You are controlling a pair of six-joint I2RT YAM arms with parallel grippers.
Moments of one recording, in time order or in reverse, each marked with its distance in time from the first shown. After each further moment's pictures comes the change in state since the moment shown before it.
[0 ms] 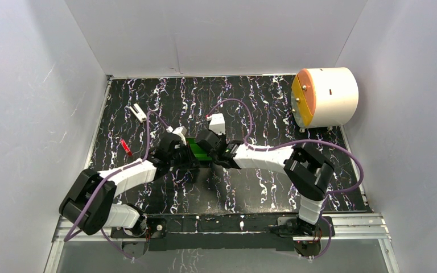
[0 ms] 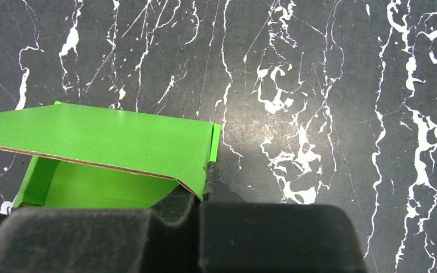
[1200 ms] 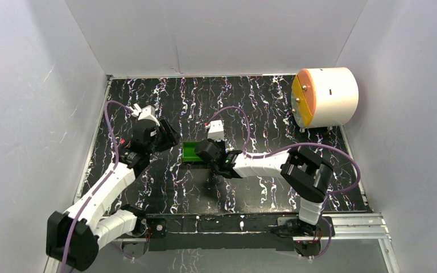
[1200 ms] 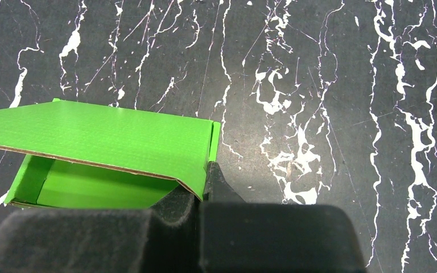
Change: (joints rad) left arm 0.158 -0.373 0.158 -0.312 -0.256 0.034; right arm 0.056 -0.004 -0.111 0.168 0.131 -0.040
